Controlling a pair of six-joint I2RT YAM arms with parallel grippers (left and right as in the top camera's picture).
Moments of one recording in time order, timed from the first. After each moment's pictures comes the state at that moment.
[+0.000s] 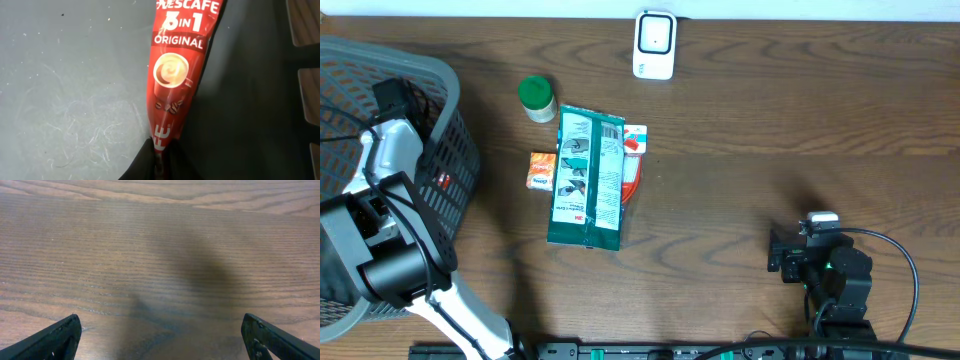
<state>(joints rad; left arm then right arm) 0.42 2.00 1.38 -0.61 -0.15 -0.55 -0.05 0.40 0.12 -0.34 -0.06 -0.08</state>
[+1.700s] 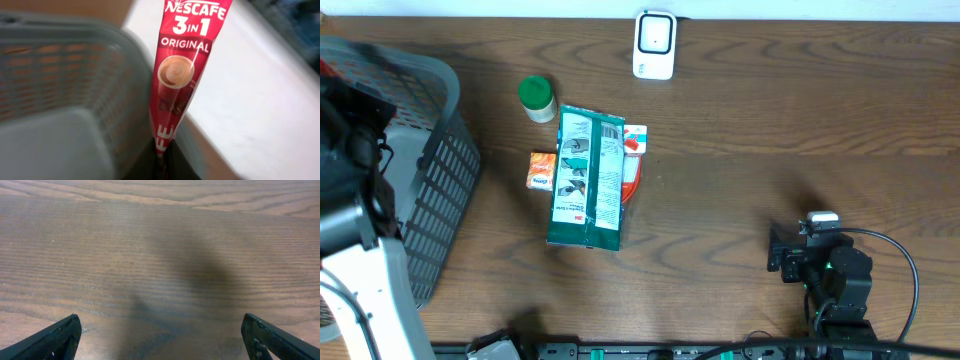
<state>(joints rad) 0.42 1.17 1.38 -0.50 0.07 -0.55 -0.05 0.40 0.12 -0.33 -0.06 -0.08</state>
